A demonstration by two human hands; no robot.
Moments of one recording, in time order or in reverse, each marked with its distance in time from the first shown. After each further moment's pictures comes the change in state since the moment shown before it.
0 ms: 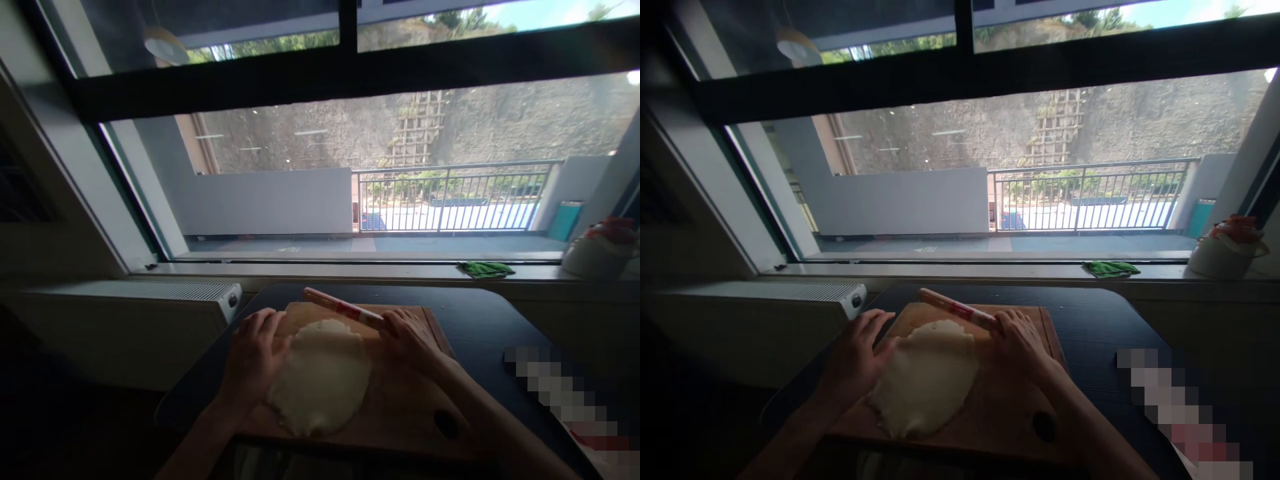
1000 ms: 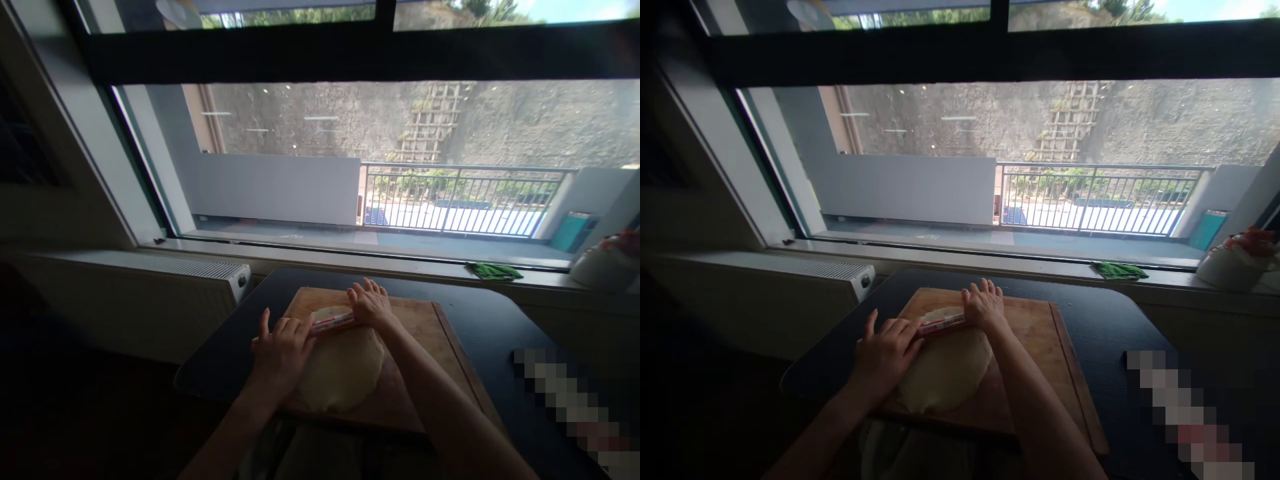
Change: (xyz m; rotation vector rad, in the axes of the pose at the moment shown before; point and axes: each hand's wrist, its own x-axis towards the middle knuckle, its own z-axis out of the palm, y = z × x) left_hand -0.023 0.013 0.002 0.045 -0.146 0.075; right_hand 0.083 -0.079 0.040 -0.059 -0.165 0.180
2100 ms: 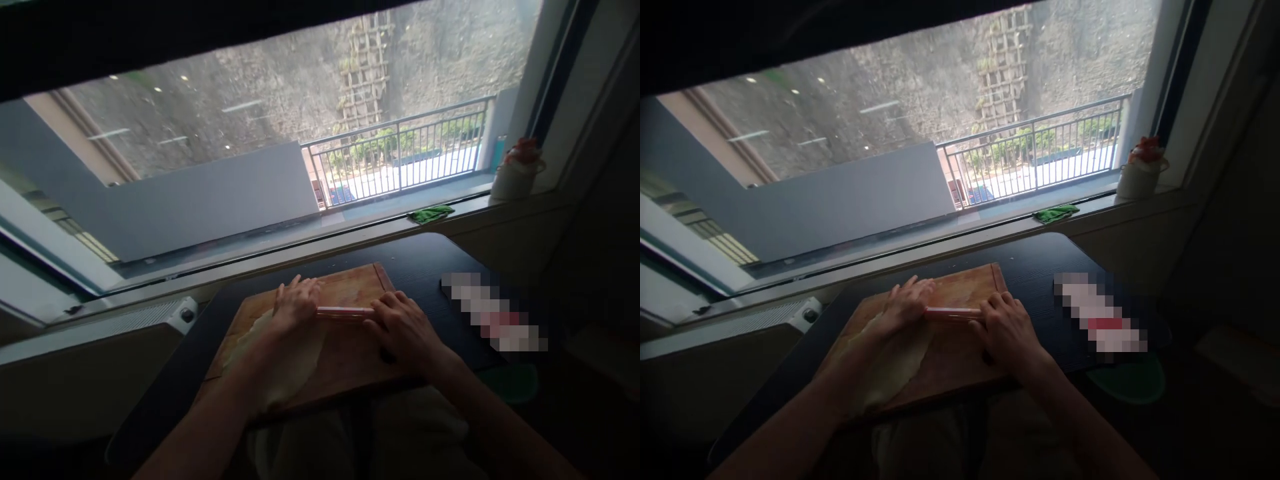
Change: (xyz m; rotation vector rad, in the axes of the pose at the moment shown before) left_hand 0.116 0.103 0.054 0.063 -0.493 0.094; right_hand -0.171 0.115 -0.043 0.034 0.253 0.021
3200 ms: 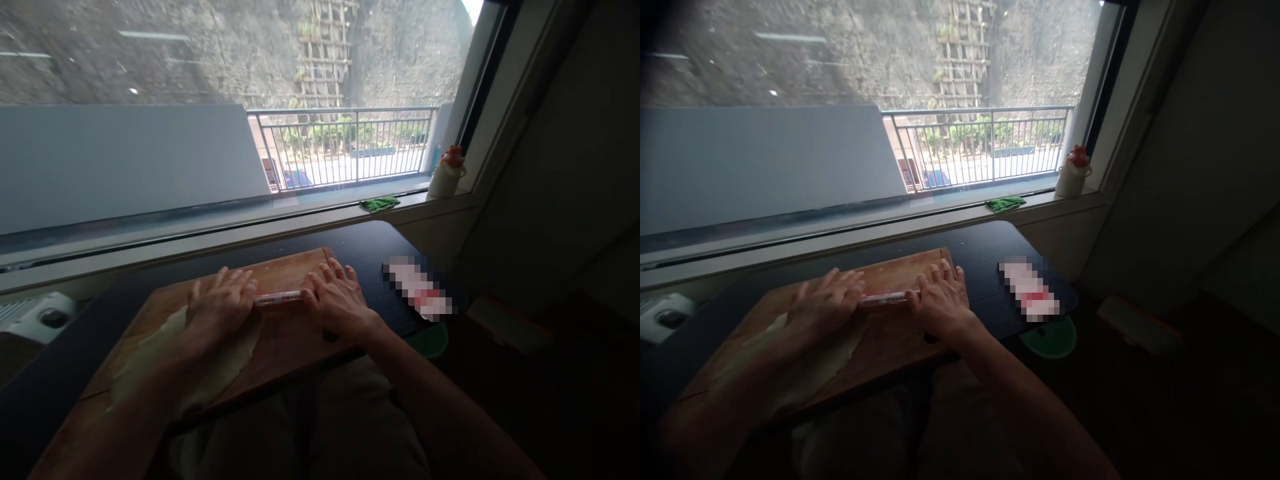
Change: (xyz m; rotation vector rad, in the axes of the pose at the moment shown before) left_hand -0.014 -0.010 0.020 -0.032 0.162 0.018; right_hand 0.024 -0.005 0.005 -0.059 -0.103 0.101
